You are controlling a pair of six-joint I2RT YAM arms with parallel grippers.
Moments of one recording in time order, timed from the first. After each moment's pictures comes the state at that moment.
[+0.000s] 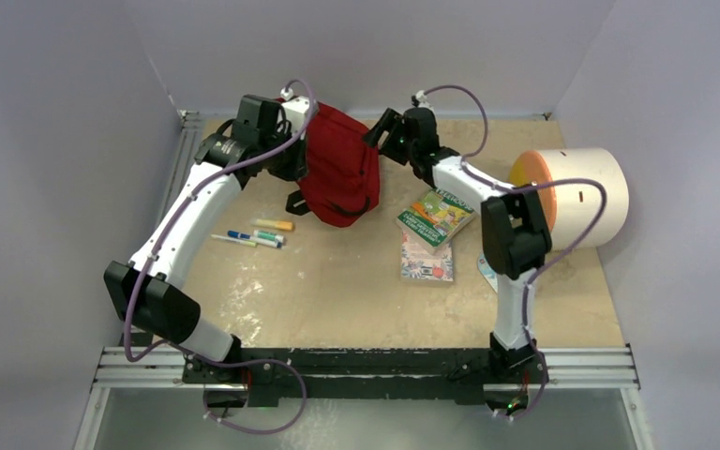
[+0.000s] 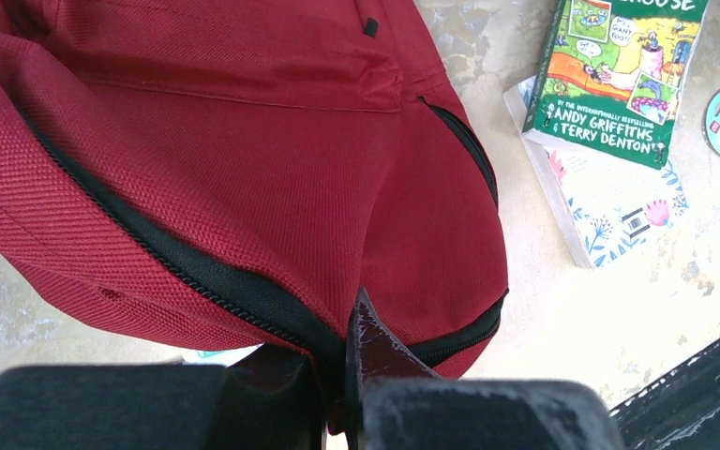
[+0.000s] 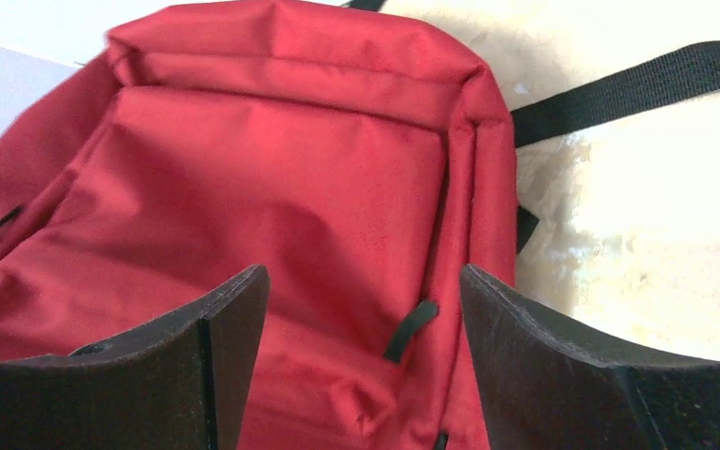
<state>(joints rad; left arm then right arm) -0.36 1.52 1.61 -0.83 0.19 0.00 0.42 1.98 1.51 0.05 -0.06 0.80</state>
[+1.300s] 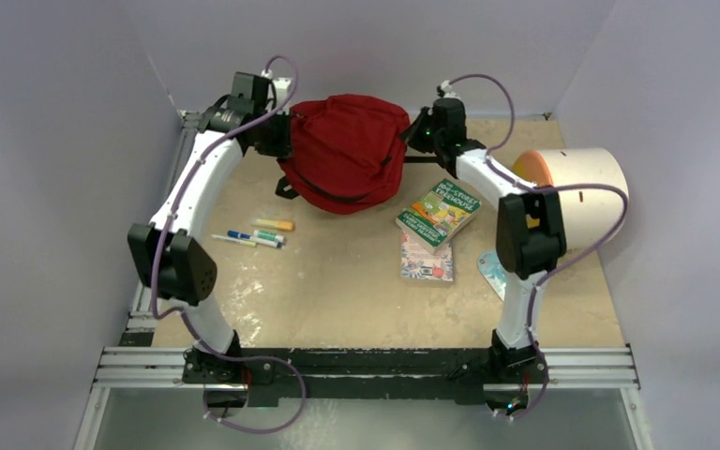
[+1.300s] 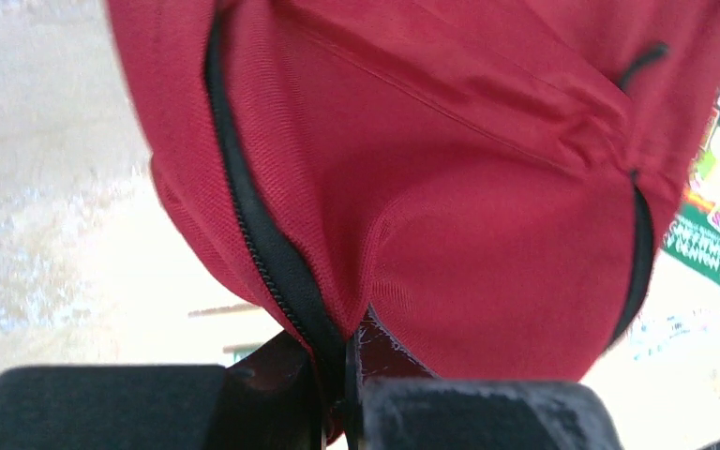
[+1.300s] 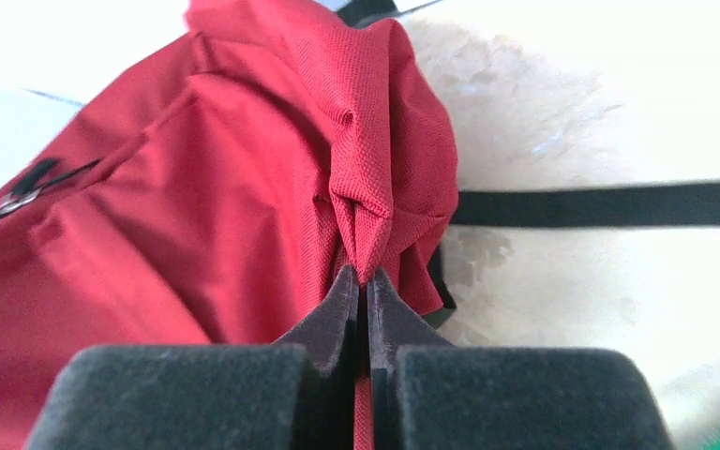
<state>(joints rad) -0.23 1.72 1.79 -0.88 0.15 -0.08 0.29 2.04 1.59 -0.02 -0.15 0.66</state>
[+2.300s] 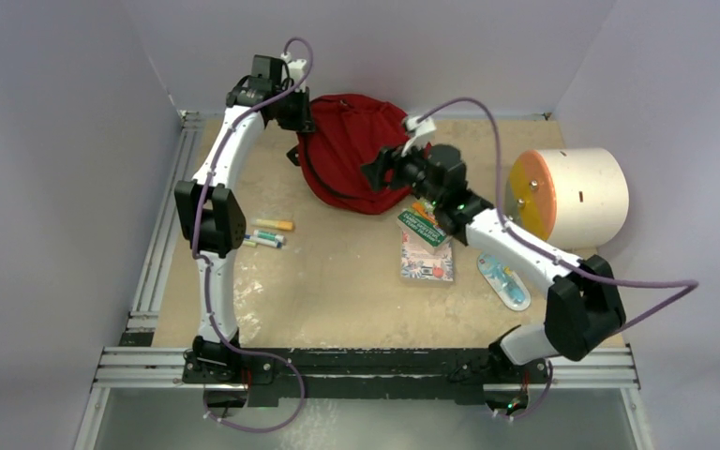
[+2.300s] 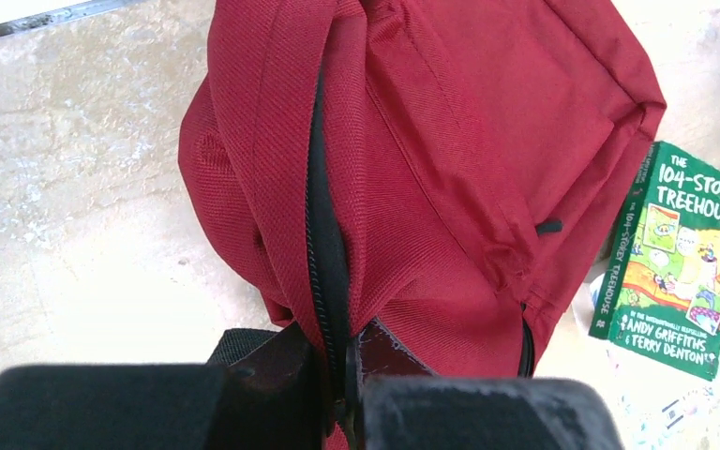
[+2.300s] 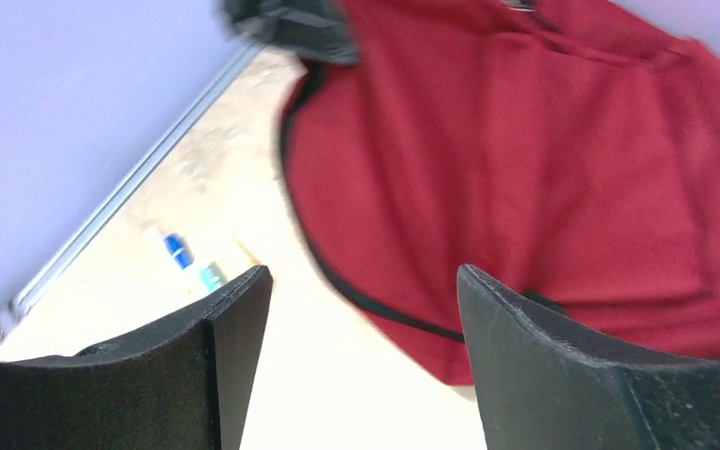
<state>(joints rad) -0.19 2.23 2.27 -0.79 0.36 -0.07 0.50 1.45 1.09 0.18 -0.12 0.32</state>
